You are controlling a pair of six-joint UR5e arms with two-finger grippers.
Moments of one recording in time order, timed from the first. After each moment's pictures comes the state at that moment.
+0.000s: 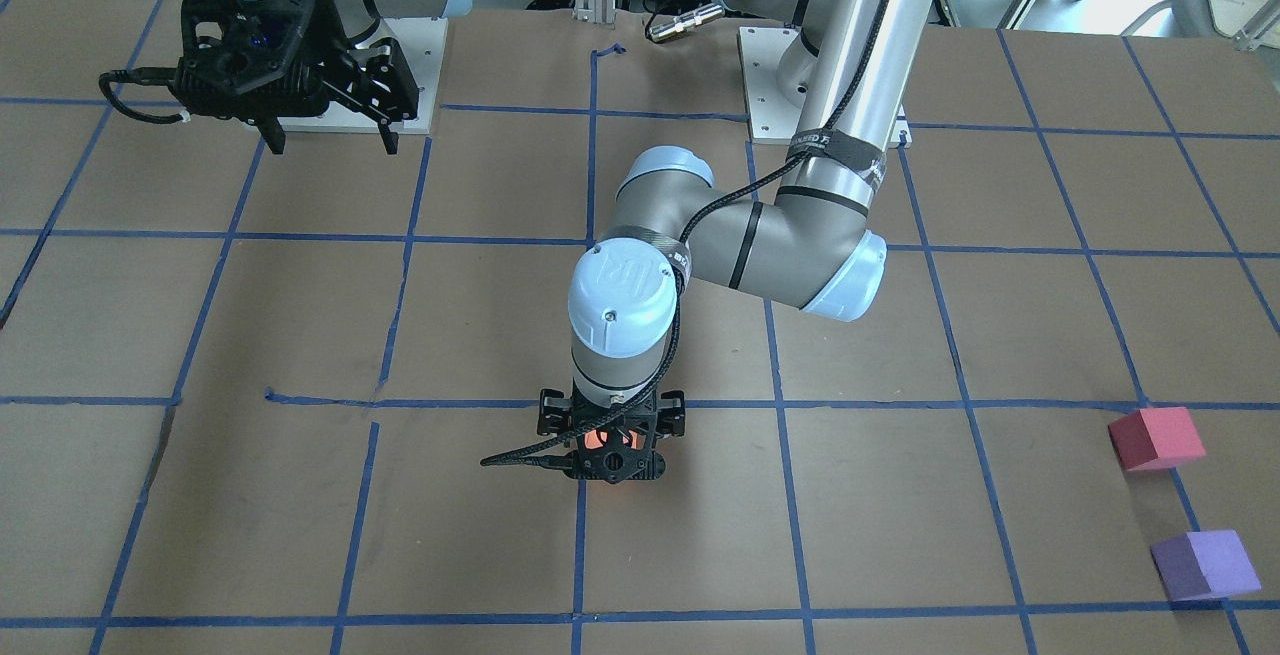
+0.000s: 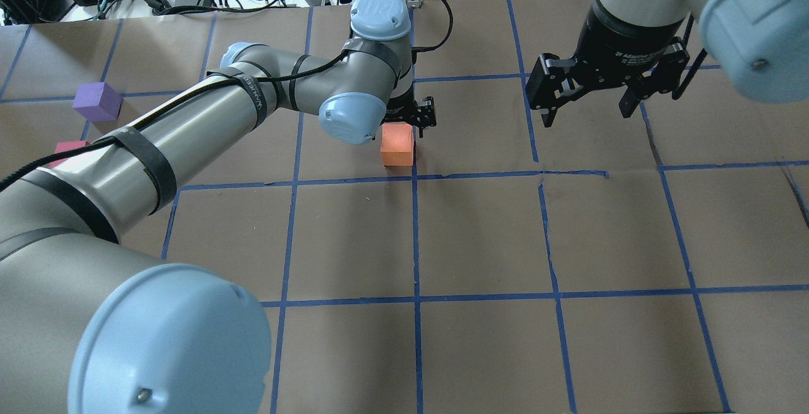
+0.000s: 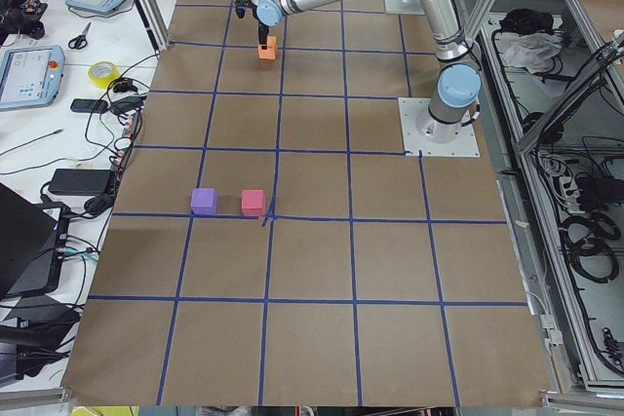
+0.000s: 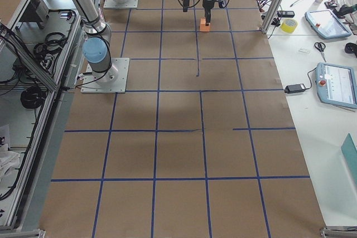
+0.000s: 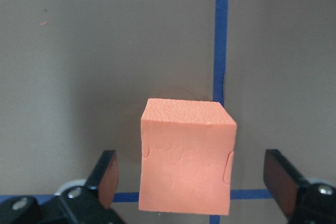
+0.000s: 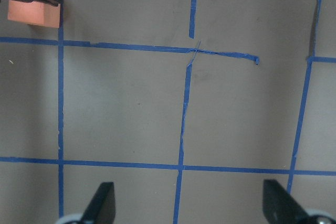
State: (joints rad) left arm -1.90 -2.20 -1.46 -1.03 1.58 -0.33; right arm 1.65 -1.63 1.56 -1.51 -1.62 -0.02
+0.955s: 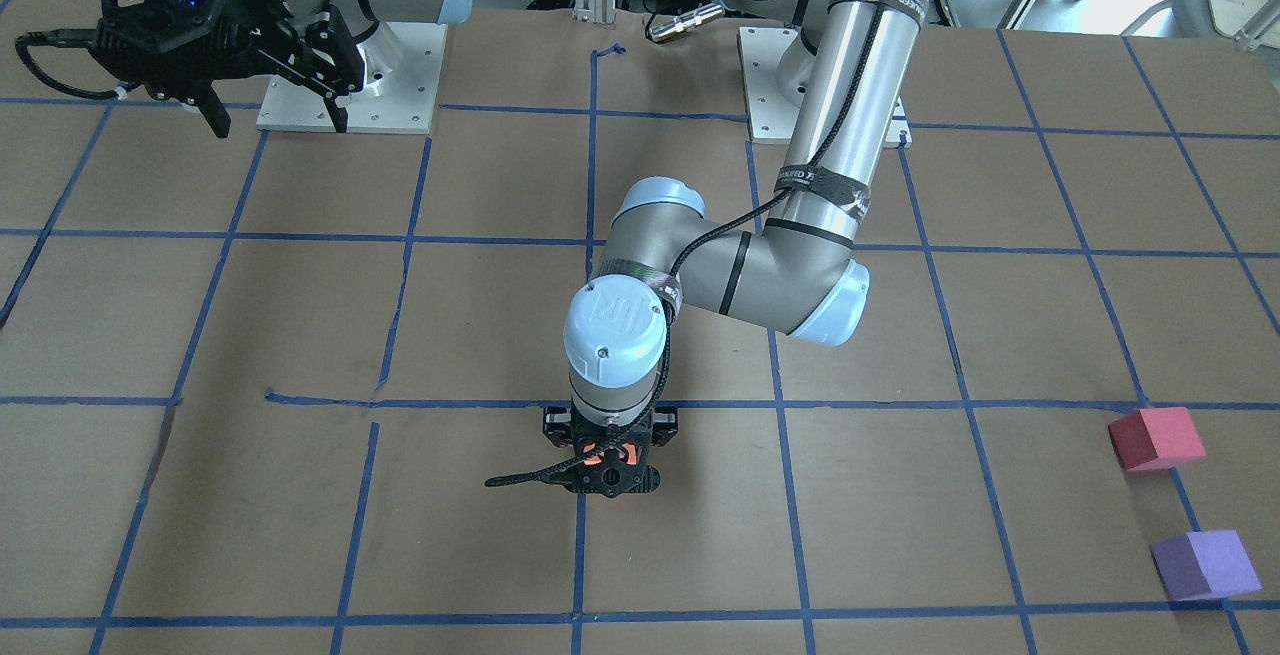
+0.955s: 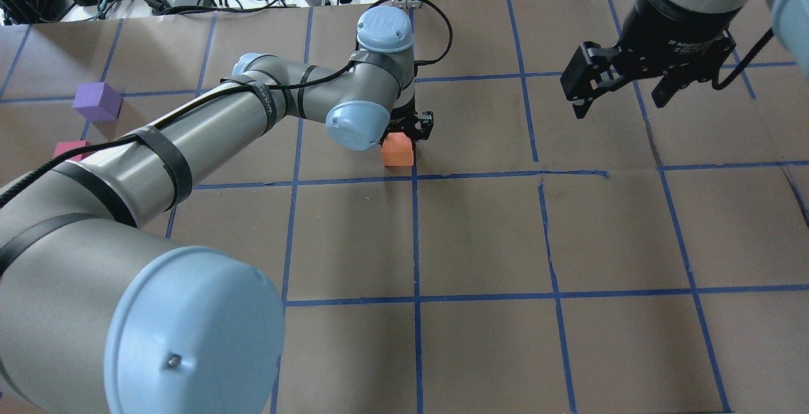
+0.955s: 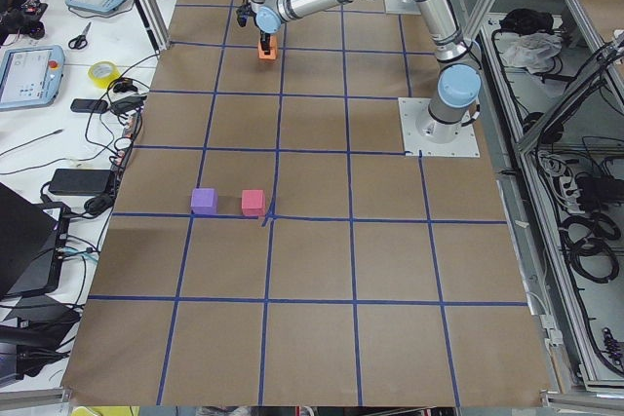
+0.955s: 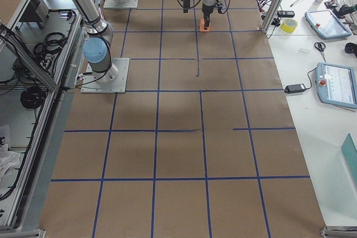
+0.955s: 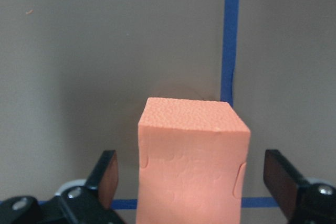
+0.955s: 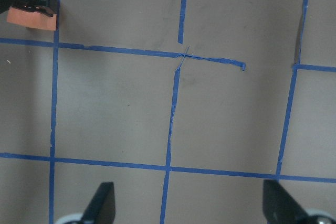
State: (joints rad) left arm -1.90 -2.24 -1.46 -1.02 1.58 -0.34; right arm 1.56 -1.67 1.57 -1.50 -1.58 -0.10
